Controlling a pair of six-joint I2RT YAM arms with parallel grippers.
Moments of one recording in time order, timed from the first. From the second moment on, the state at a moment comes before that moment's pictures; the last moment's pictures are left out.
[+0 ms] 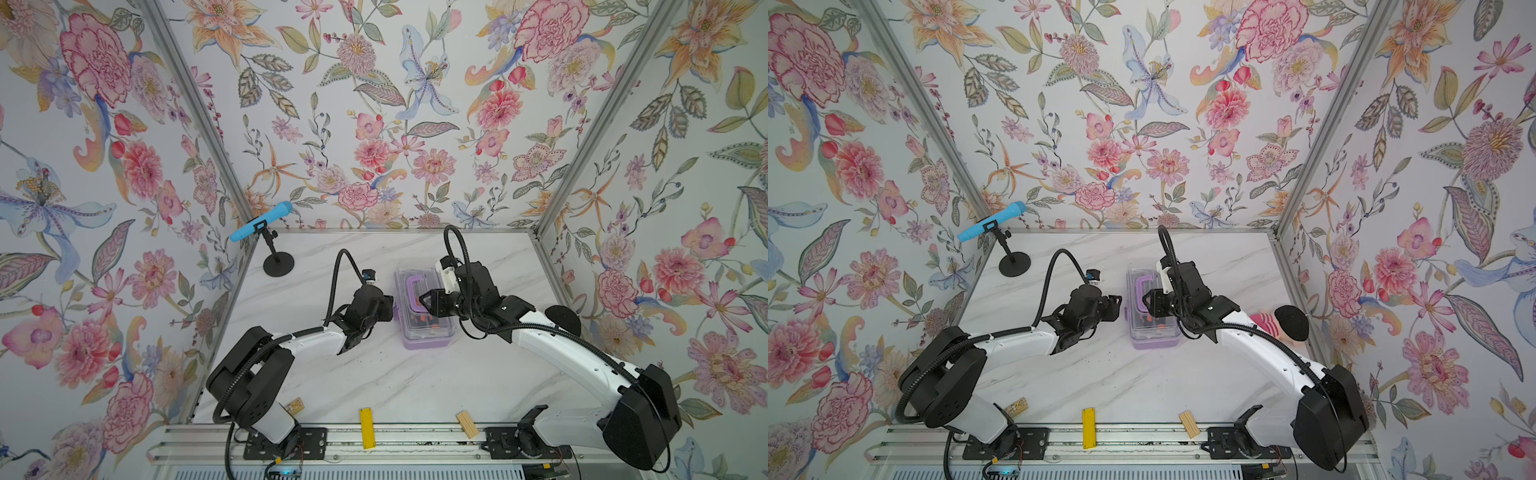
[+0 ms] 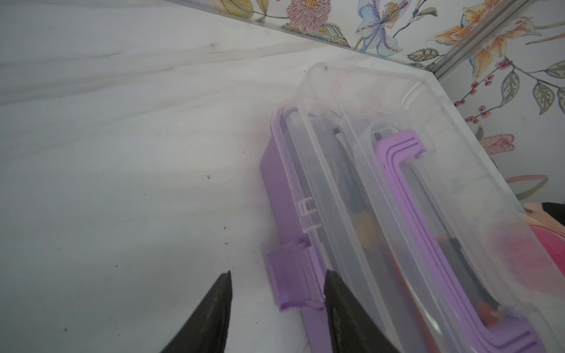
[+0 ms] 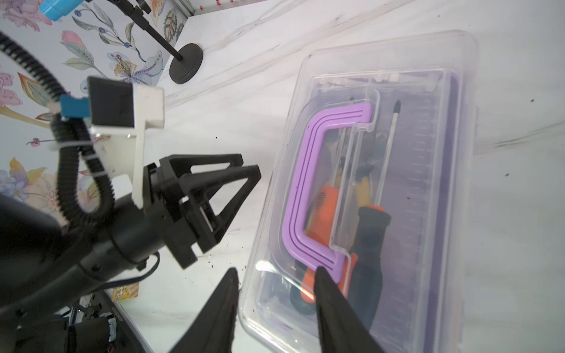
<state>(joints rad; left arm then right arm) -0.72 1.57 0.75 0.24 -0.18 -0.54 0.63 1.34 1.02 -0.35 -0.16 0.48</state>
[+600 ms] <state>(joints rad) -0.80 1.70 0.67 0.36 -0.16 -0.54 0.61 1.40 0.98 -0.29 -0.21 0.51</state>
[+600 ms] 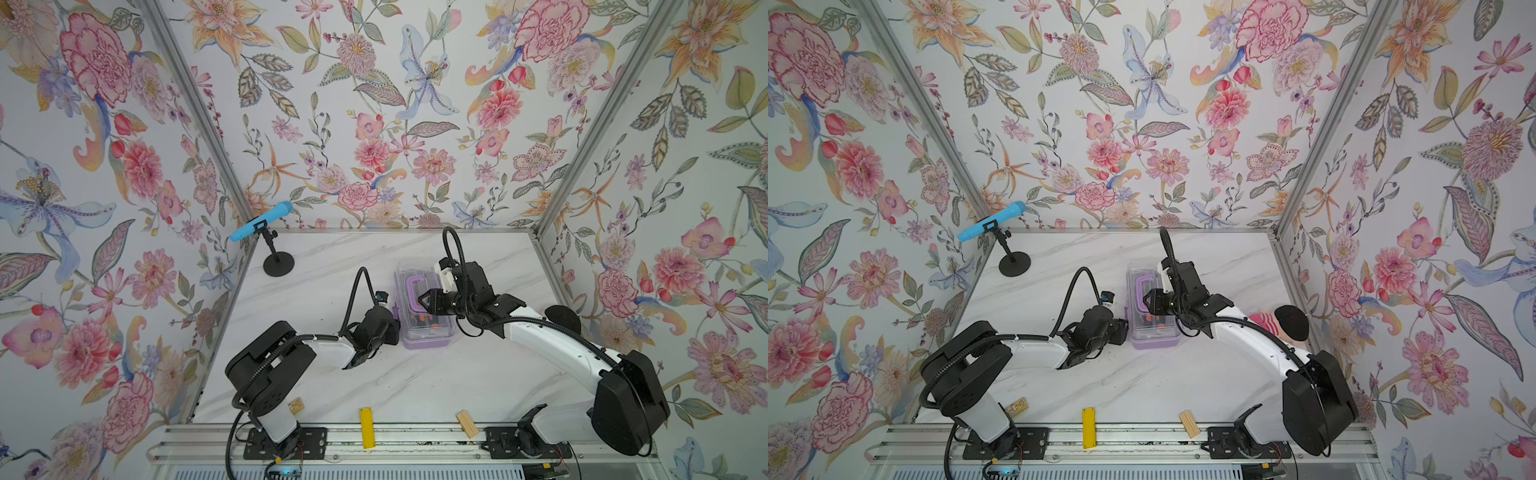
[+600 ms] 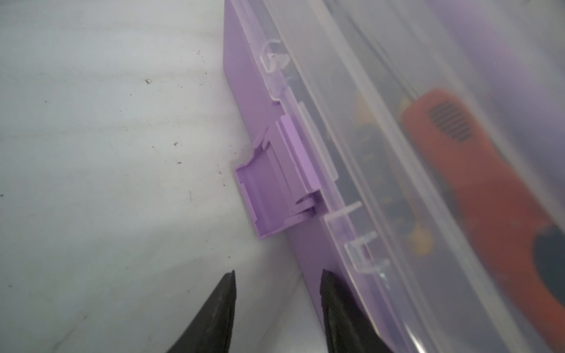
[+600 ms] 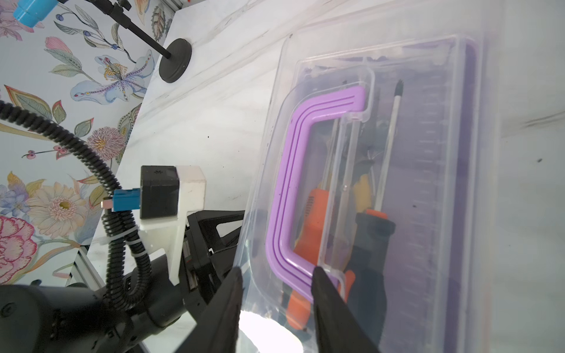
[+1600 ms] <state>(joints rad) -0.81 1.87 0.68 0.59 -0.29 -0.48 0.61 1.40 0.94 -0.27 -0.24 0.52</state>
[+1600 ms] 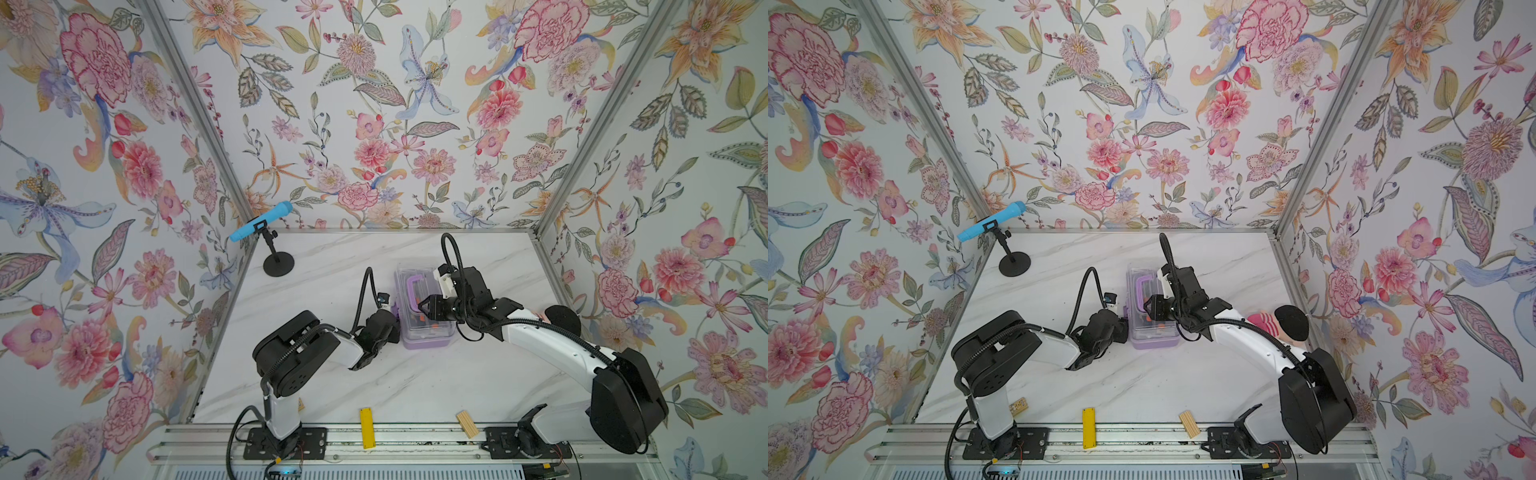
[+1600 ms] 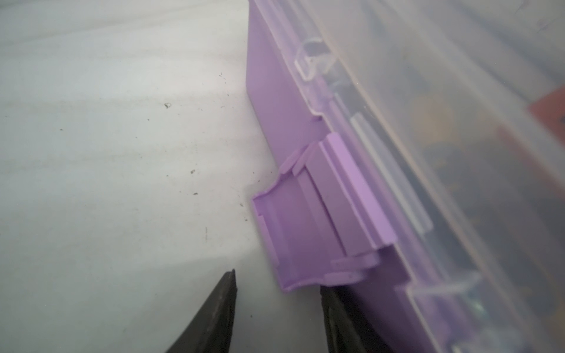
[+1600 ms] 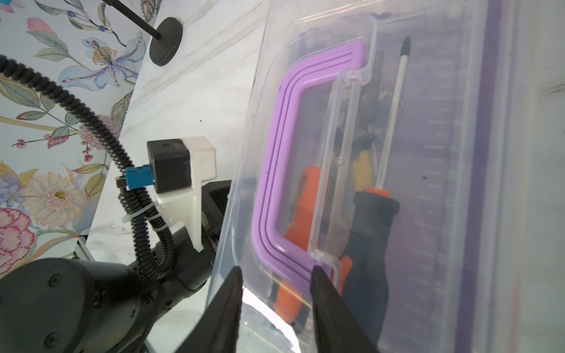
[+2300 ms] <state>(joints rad) -0.82 1.84 0.65 0.66 -0.38 -0.47 0.61 1.41 0.93 -0.27 -0.25 0.52</state>
